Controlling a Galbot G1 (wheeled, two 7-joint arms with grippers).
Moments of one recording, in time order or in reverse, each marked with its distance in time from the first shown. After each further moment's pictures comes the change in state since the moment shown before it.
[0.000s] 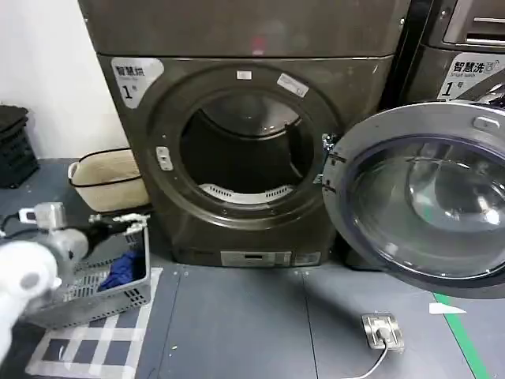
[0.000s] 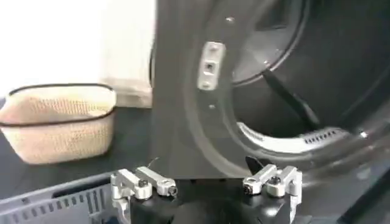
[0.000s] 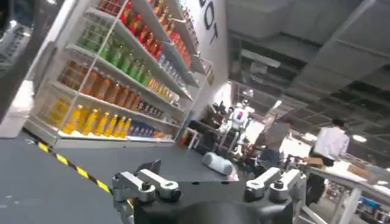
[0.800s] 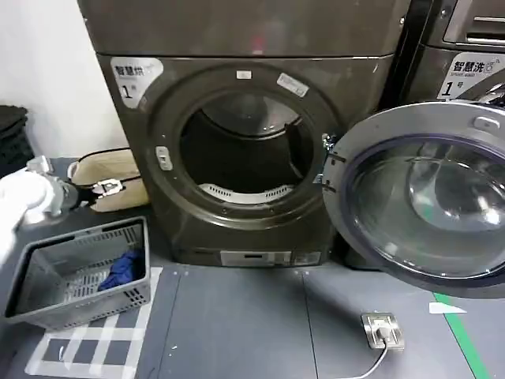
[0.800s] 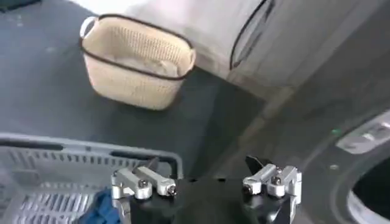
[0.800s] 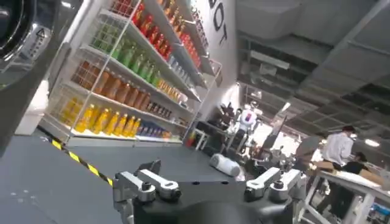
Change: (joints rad) left arm -0.585 0.038 0.478 0.477 -0.527 -0.001 -0.418; right arm -0.006 0.000 -0.033 0.003 -0.021 0.008 0.001
